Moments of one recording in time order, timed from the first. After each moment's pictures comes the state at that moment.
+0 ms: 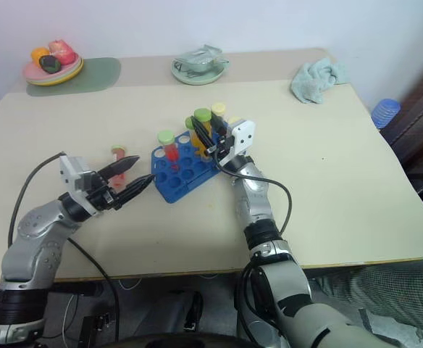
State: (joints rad) left arm -0.09 0.49 0.17 -0.24 -0.54 0.19 -0.83; right arm -0.70 0.07 -0.05 0.70 0.31 -0.48 0.64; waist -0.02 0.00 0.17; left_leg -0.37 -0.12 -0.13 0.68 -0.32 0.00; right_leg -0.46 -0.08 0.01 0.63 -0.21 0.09
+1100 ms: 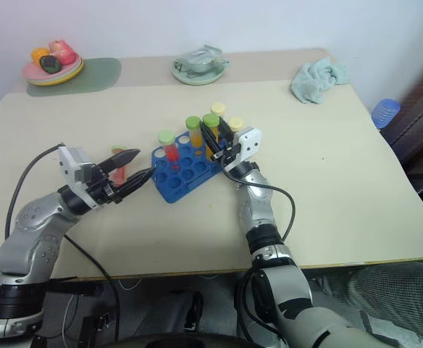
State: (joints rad) left arm -0.13 0.51 0.17 -0.27 -0.55 0.25 -0.81; right arm -0.66 0.07 -0.08 0.70 0.29 -0.53 0.65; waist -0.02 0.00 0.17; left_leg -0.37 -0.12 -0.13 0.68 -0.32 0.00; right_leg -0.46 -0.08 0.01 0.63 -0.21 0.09
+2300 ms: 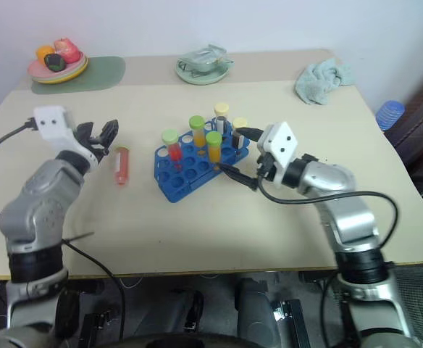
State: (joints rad) left arm -0.56 0.36 0.34 -0.21 -0.50 0.97 0.10; right arm -0.42 -0.70 0.00 -0.32 0.42 0.43 0.90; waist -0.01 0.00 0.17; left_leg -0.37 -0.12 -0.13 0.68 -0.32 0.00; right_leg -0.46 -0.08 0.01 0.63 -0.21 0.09
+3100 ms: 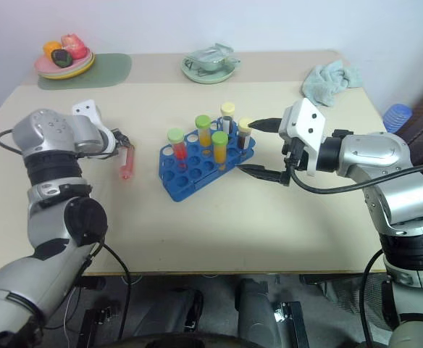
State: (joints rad) left arm -1.15 0.26 0.61 0.61 -0.25 1.36 0.41; right arm -0.52 -0.84 -0.04 -0.32 0.48 0.51 1.01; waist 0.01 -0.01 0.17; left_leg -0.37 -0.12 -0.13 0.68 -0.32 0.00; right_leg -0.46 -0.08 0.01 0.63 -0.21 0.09
